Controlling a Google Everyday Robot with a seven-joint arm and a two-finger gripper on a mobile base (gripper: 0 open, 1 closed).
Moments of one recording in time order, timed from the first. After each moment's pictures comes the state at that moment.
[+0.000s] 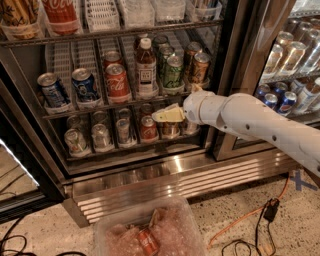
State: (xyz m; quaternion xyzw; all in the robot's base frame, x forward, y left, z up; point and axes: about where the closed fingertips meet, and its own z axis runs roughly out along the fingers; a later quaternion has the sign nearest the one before) arm 0.688 -0.060 0.802 -0.33 0.75 0.14 0.56
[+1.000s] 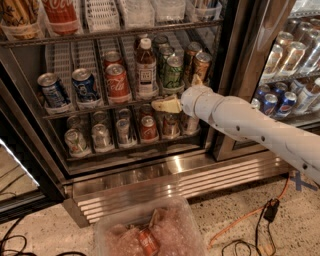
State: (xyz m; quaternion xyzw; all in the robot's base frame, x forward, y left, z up) arm 0.727 -0.064 0.815 -0.29 0.72 0.10 0.62
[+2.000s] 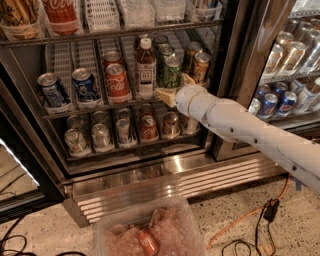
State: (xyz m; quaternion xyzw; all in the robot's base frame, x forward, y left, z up) arm 0.737 -0.042 0.819 -0.28 0.70 0.12 0.64
